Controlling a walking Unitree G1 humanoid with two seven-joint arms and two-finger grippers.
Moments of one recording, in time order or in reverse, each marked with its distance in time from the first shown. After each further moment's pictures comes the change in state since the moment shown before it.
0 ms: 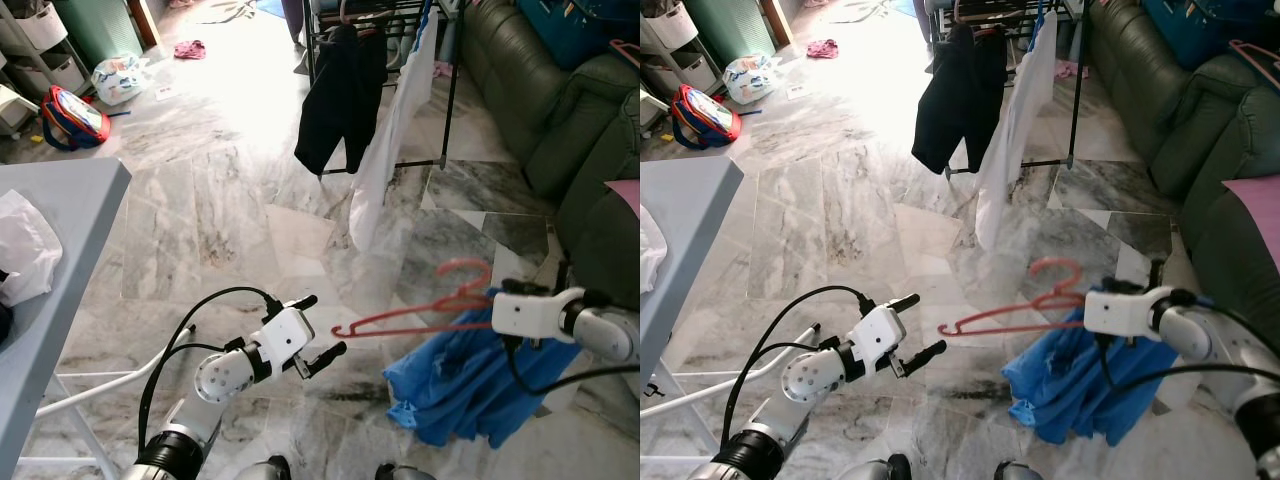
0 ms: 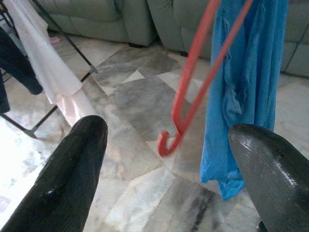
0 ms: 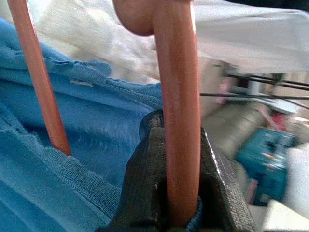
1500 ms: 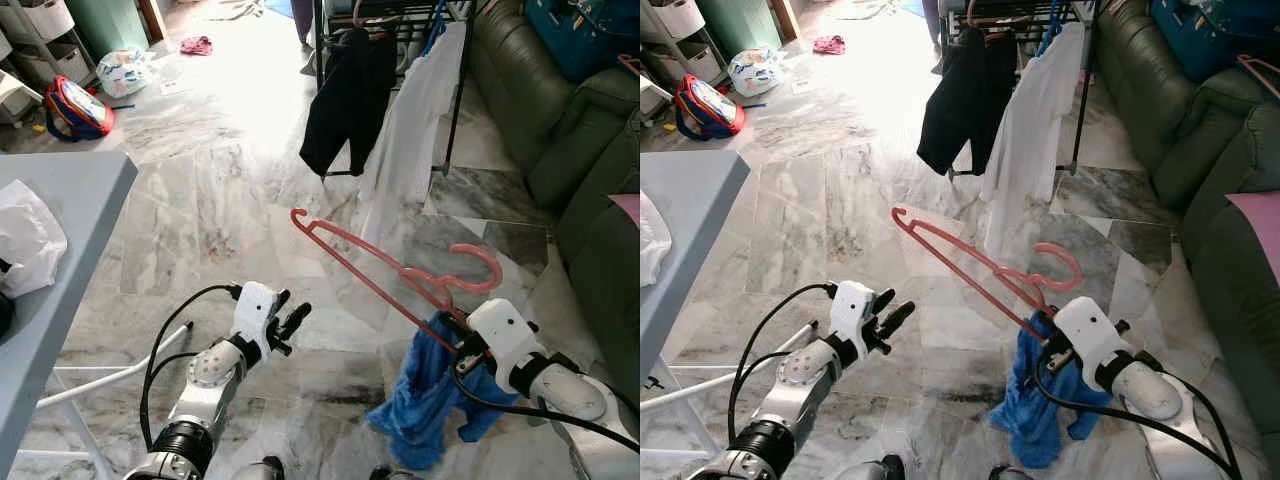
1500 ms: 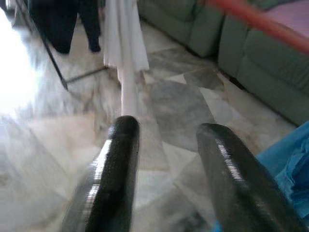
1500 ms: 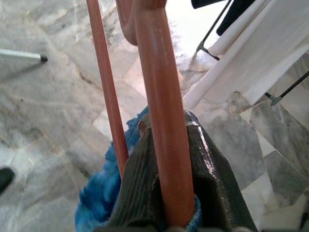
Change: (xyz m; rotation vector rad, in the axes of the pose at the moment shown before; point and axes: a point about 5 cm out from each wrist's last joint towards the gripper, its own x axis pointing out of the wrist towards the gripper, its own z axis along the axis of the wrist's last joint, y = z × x) left arm -0.005 0.026 -0.012 -0.335 0.002 0.268; right arm -0.030 0.058 0.075 0.973 -0.266 0.051
